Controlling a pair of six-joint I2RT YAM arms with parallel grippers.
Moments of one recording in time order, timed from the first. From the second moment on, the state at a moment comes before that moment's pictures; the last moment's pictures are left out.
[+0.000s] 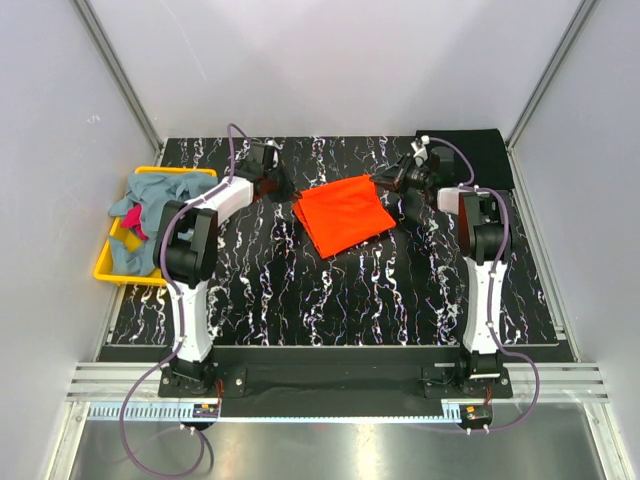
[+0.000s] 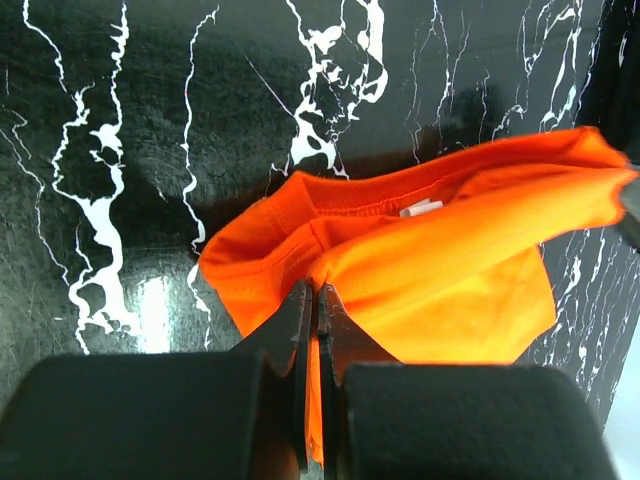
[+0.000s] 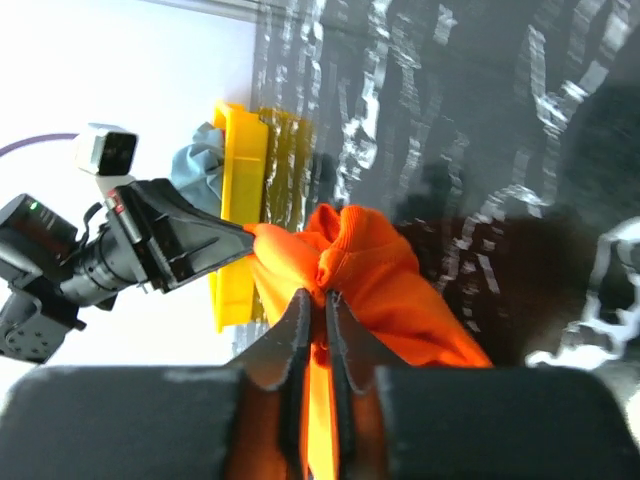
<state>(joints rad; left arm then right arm) -0.28 2.09 1.55 -0.25 0.25 -0.67 0.05 2.35 1.54 0.49 -0.92 0.96</state>
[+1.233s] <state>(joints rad) -0.24 2.16 1.65 -0.27 0.34 -0.61 0.06 2.10 1.17 0.19 -0.85 0.60</state>
